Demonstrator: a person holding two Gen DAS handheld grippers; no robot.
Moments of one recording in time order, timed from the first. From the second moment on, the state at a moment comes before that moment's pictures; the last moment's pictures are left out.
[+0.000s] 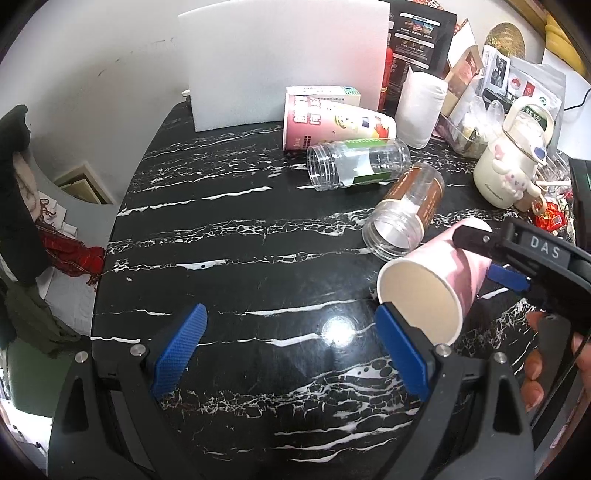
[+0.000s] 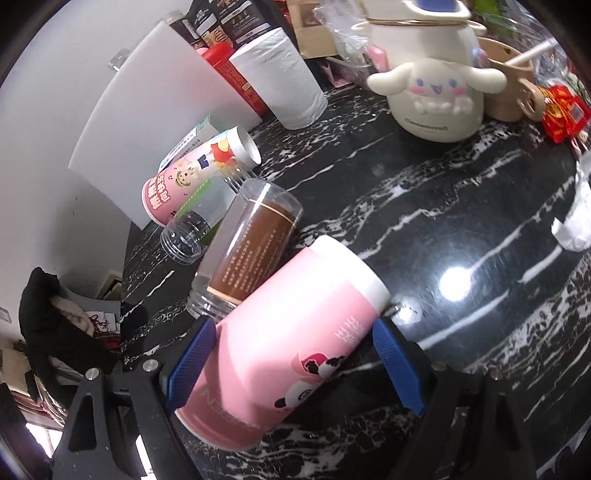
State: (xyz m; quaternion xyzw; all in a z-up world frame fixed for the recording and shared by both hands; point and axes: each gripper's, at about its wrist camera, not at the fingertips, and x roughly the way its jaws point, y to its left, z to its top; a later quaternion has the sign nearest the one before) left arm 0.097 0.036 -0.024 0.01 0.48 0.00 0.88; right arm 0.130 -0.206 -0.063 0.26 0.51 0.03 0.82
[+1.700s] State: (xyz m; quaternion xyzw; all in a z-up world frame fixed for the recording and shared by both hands) left arm 0.070 0.032 -0.024 0.02 0.50 0.01 0.87; right arm 0.125 -0.154 -0.051 0.10 0.56 0.21 0.79
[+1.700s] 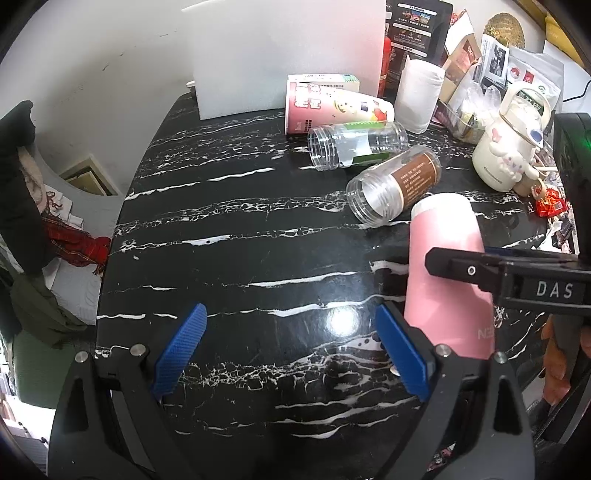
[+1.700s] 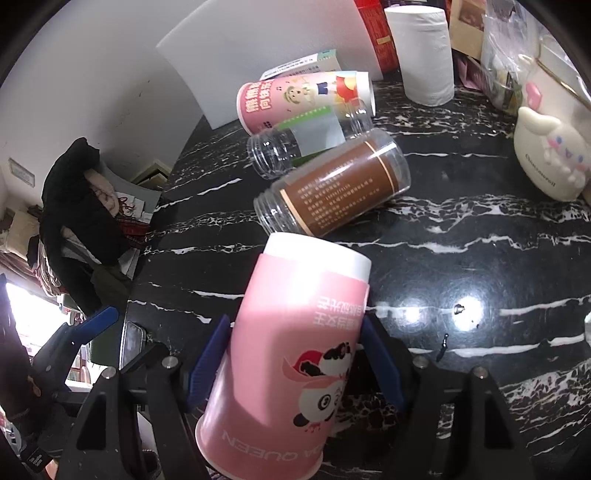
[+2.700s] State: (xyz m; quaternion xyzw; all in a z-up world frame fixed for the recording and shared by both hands) left arm 0.010 0.080 -0.016 -0.01 0.49 0.08 0.87; right arm 0.090 -0.101 -0.078 0.07 0.60 0.29 0.74
